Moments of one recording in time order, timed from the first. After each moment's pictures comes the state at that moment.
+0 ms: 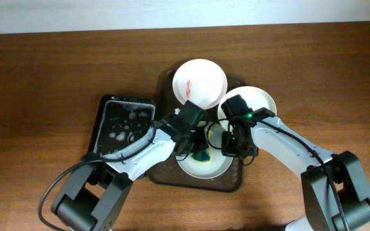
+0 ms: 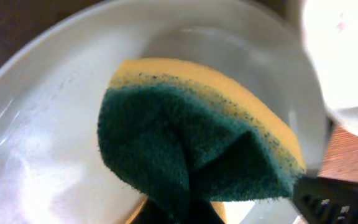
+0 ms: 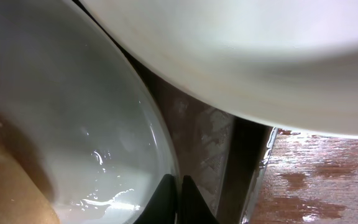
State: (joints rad) left arm -0.67 1.82 1.07 -0.42 0.22 -0.81; right arm 0.40 1.70 1.00 -0.82 -0.07 0.51
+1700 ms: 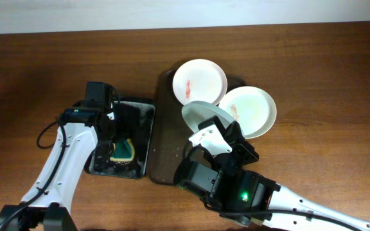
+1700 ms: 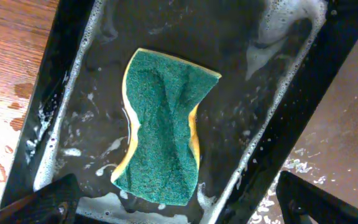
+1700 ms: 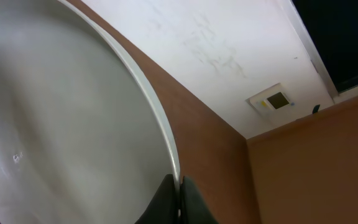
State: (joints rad) left arm -0.09 1.52 1.09 -0.90 0.01 -0.37; right arm 1.12 1.26 1.10 -0.93 1.21 0.23
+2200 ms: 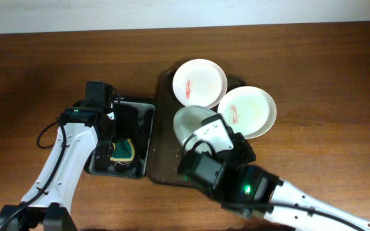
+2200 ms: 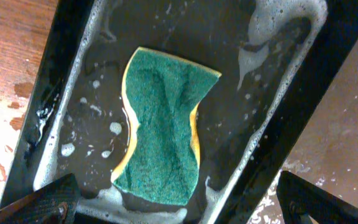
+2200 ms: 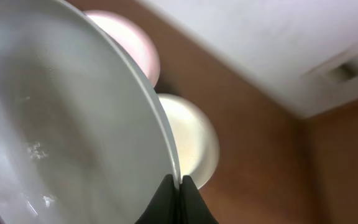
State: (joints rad) left arm -0.09 1.52 1.09 -0.90 0.01 -0.37; right arm 1.04 1.26 1.10 -0.93 0.91 0.38
